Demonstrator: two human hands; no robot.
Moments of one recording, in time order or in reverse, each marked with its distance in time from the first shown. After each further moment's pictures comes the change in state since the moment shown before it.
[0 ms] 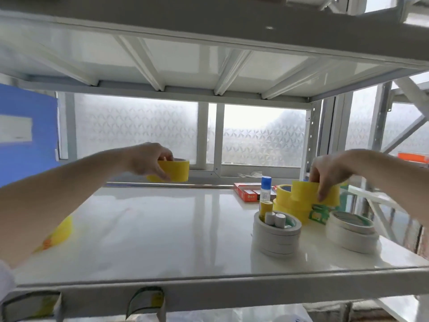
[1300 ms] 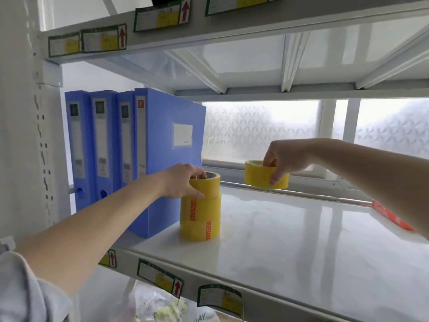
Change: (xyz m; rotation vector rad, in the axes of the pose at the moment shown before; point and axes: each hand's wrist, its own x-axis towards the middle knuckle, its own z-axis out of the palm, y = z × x) left_hand -0.135 -0.192 -0.021 -0.056 0.043 -0.295; right_hand 0.033 -0.361 -0.084 0.041 0.327 -0.725
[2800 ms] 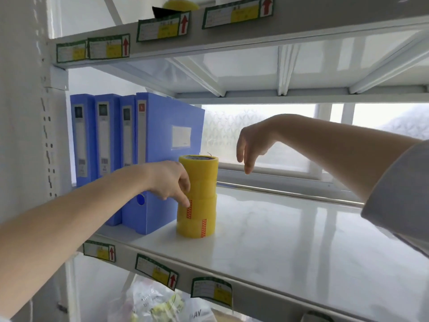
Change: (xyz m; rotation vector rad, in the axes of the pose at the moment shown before) left_hand -0.045 0.025 -0.032 0.144 -0.151 -0.226; right_hand 0.014 -0.049 -0.042 0.010 -0.105 -0.038
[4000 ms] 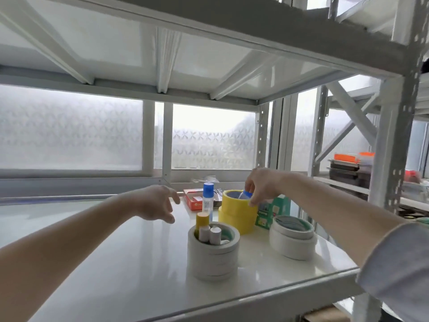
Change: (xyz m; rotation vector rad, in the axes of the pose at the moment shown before) left_hand 0.104 0.372 0.113 -0.091 -0.087 0.588; right_hand -0.287 0.326 0.129 0.086 0.039 0.739
